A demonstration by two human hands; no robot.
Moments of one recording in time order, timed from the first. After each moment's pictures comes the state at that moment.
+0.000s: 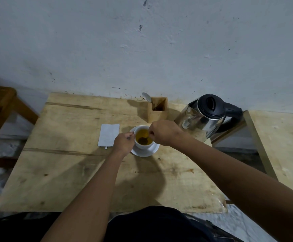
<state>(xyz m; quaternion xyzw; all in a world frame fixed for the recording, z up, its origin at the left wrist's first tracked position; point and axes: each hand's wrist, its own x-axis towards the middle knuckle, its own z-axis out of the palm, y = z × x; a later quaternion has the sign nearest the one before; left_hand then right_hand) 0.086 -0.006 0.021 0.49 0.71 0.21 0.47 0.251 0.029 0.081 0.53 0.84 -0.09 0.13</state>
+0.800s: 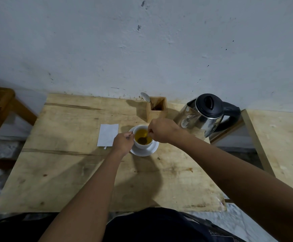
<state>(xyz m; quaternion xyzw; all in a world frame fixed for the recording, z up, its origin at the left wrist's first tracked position) 0.086 -0.006 0.021 0.48 0.71 0.22 0.47 0.251 0.035 0.079 0.54 0.82 -0.11 0.13</state>
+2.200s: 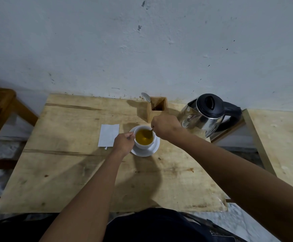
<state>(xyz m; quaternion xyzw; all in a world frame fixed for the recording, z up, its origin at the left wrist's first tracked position) 0.086 -0.006 0.022 0.49 0.71 0.20 0.46 0.250 0.038 0.088 0.57 0.81 -0.03 0.16</state>
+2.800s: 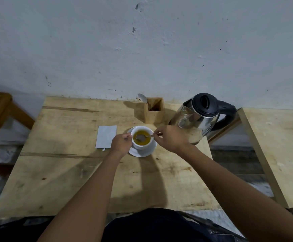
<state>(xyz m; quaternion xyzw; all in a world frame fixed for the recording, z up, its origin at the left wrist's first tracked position) 0.086 -0.005 0.020 0.50 0.71 0.21 0.45 0.283 -0.011 0.080 0.63 0.75 -0.20 -0.06</state>
